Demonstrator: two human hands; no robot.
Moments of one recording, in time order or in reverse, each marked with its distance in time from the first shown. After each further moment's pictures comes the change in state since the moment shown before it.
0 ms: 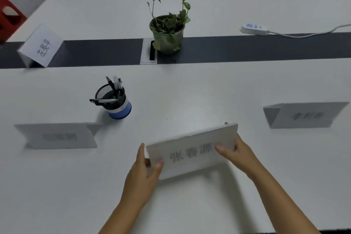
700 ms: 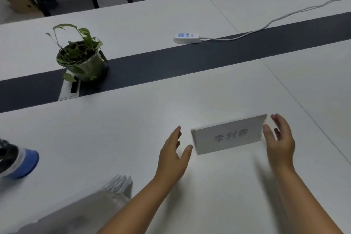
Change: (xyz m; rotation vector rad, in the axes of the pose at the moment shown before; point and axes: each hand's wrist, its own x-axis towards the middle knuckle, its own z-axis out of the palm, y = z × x) left_hand 0.085 0.213 0.246 -0.197 -0.157 0.306; right_hand 0.063 0.130 -0.284 0.194 0.809 -0.159
